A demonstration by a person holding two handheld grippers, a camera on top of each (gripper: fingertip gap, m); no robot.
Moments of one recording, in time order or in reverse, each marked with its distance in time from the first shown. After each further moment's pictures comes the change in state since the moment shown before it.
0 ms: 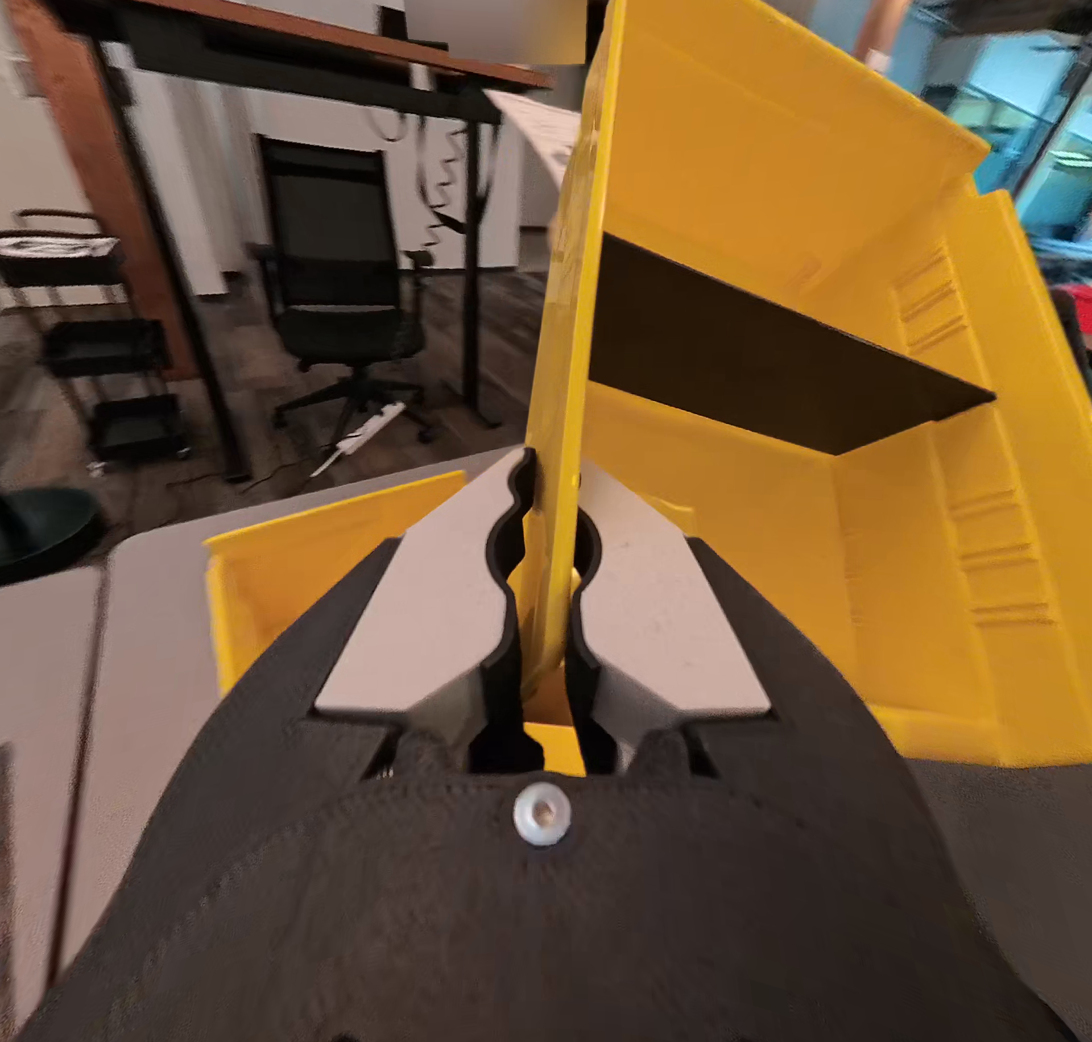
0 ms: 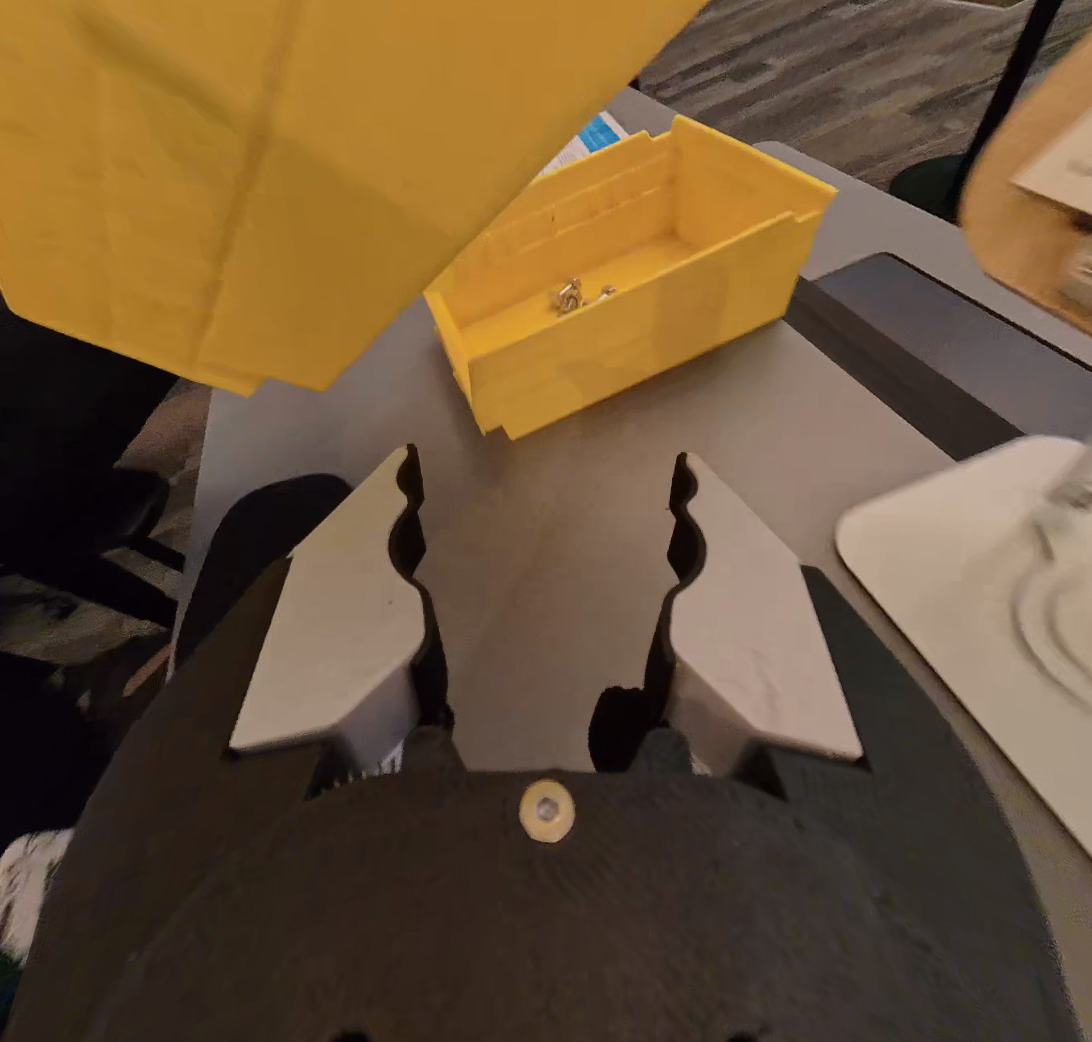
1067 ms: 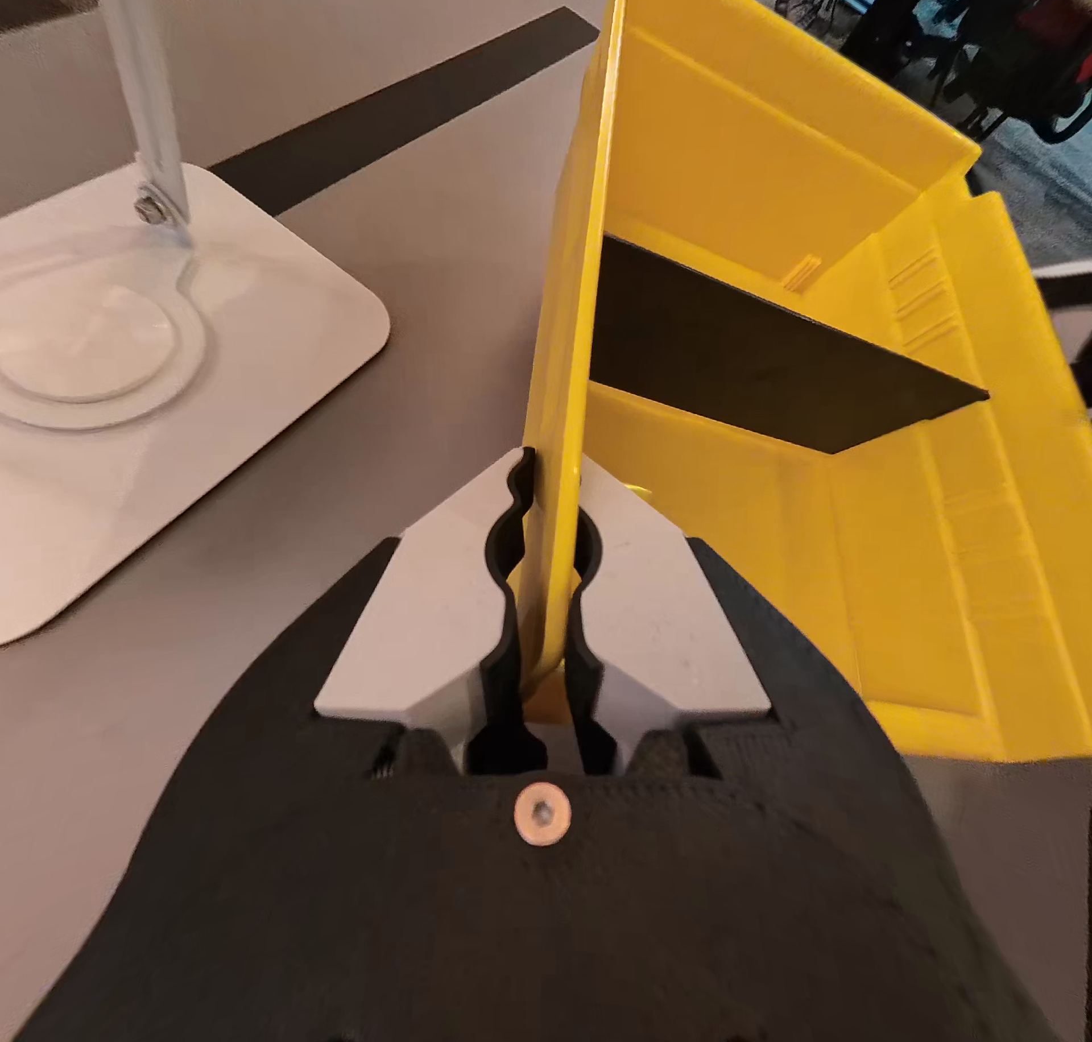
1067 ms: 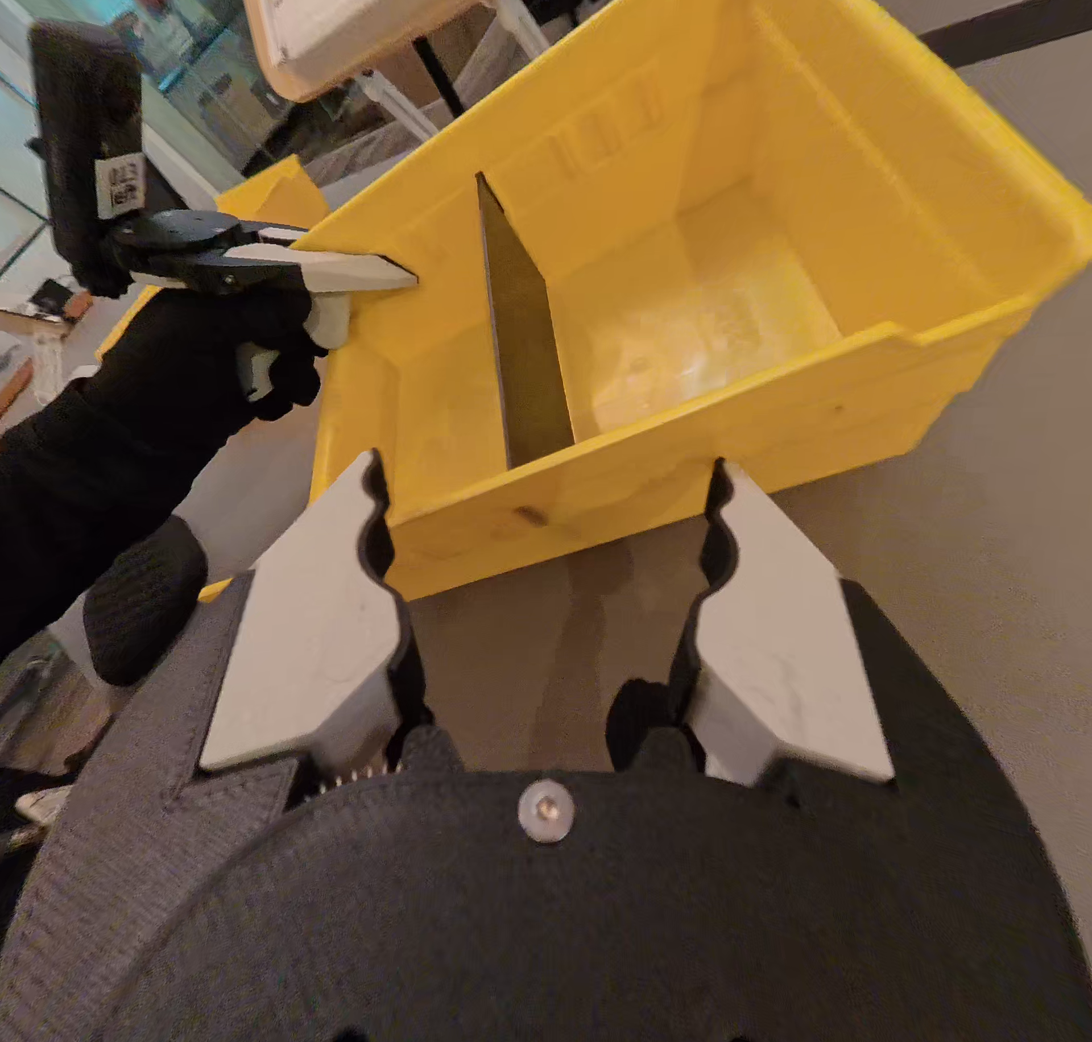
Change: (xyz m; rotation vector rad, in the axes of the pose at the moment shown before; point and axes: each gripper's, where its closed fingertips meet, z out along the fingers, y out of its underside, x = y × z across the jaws) left arm 0.322 0.213 0.244 -0.617 0.441 -0.018; right arm 0.039 0.195 -0.298 0.220 0.610 0.542
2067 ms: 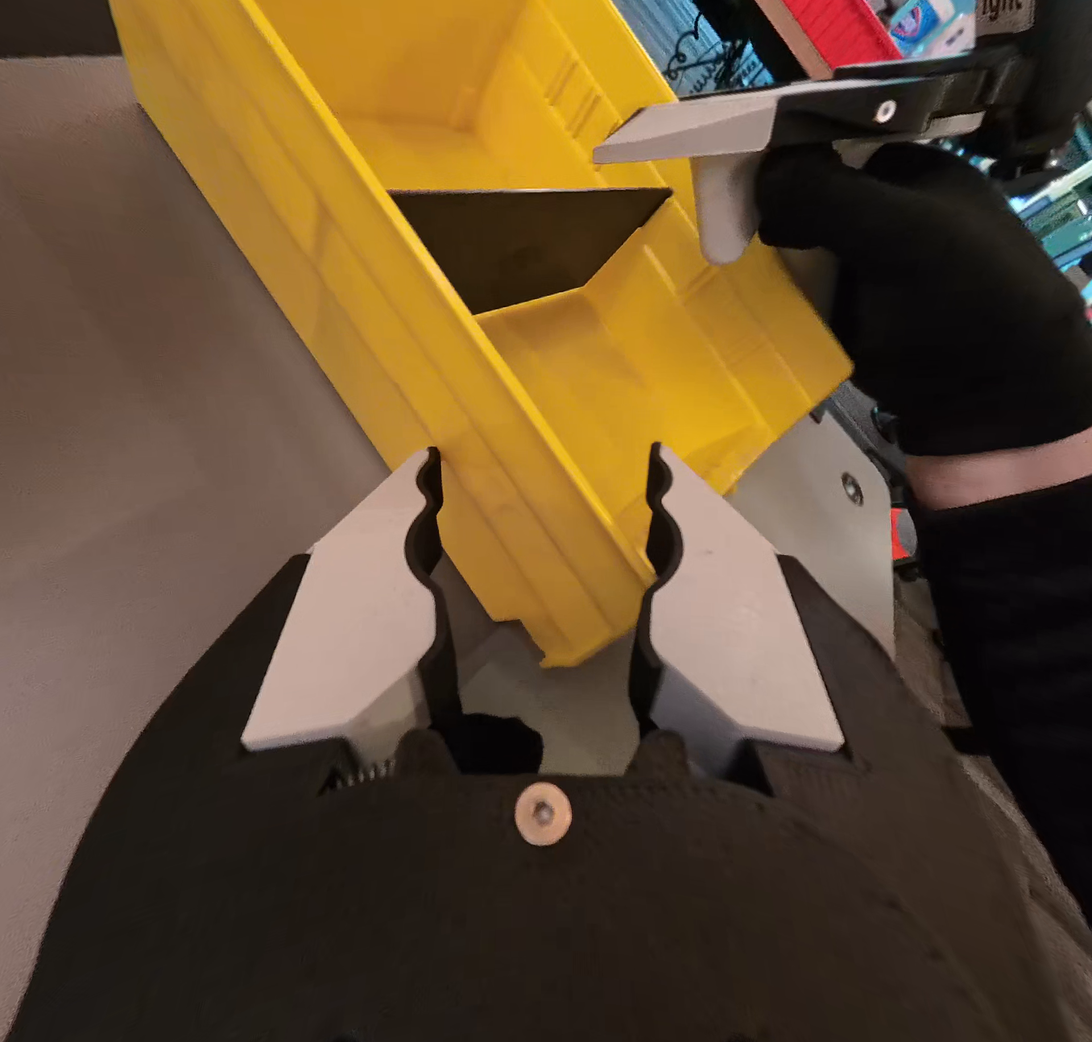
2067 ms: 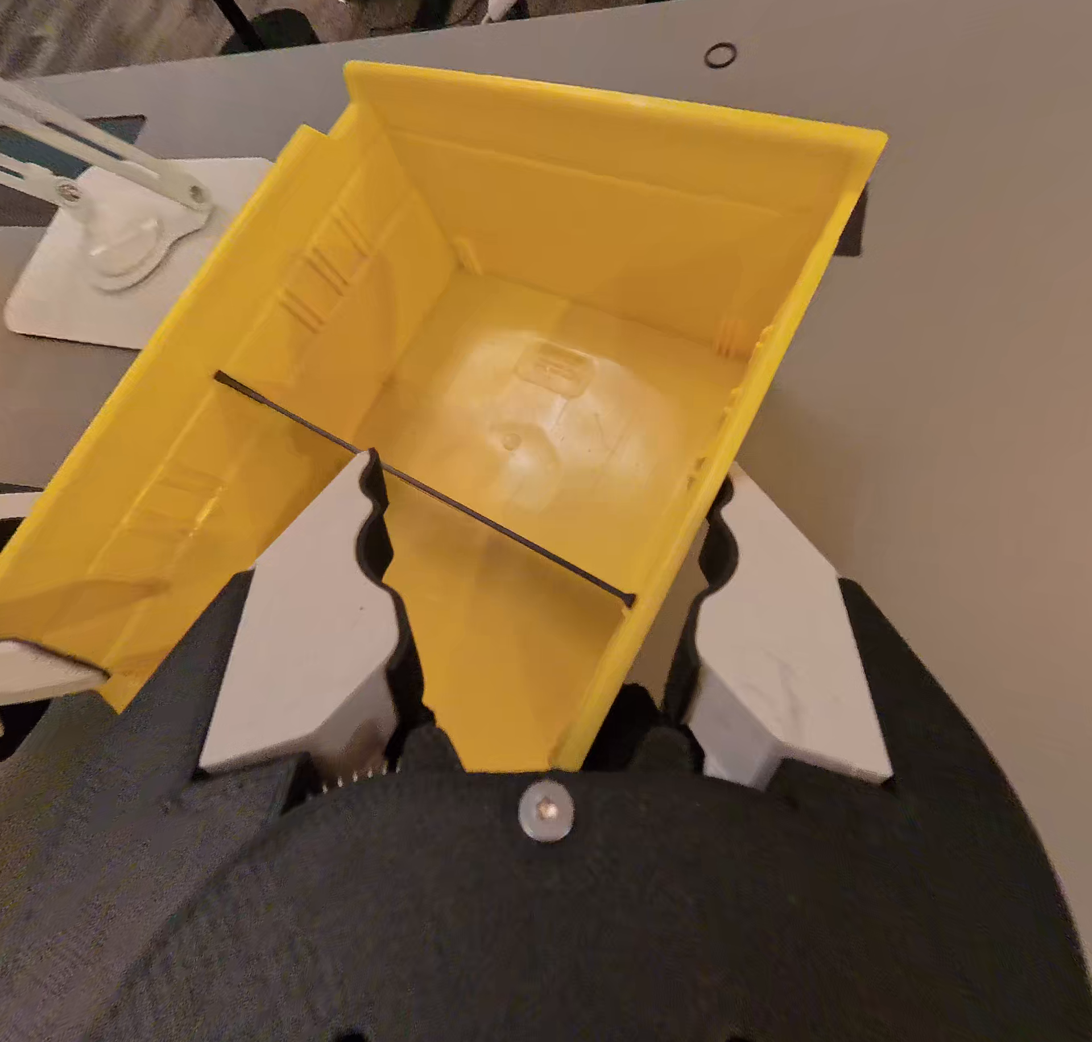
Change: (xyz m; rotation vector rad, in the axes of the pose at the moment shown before) left arm 0.117 -0.039 0.146 0.058 0.192 -0.249; right arm 0.218 -0.118 0.048 -0.188 0.262 -0.114
